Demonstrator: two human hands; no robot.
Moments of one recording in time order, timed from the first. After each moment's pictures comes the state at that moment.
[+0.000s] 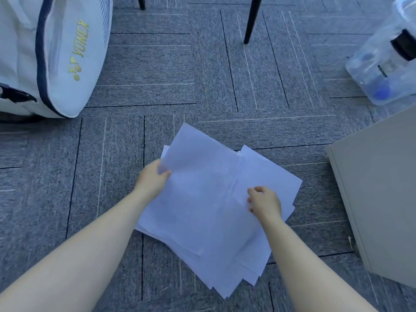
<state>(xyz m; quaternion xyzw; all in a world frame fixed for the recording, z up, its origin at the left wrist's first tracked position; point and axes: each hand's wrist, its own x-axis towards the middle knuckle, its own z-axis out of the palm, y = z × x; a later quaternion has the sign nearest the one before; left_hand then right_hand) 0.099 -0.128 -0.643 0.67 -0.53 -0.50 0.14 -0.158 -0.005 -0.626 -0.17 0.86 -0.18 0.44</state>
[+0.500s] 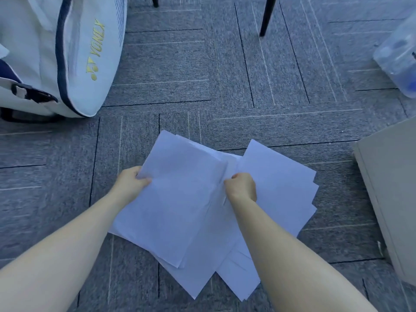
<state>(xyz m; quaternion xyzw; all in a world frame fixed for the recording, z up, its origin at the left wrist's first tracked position) 0.184 -0.136 -0.639 0.71 -0.48 -0.51 0.09 -0.082 -0.069 -0.645 -0.21 0.87 -0.12 0.42</state>
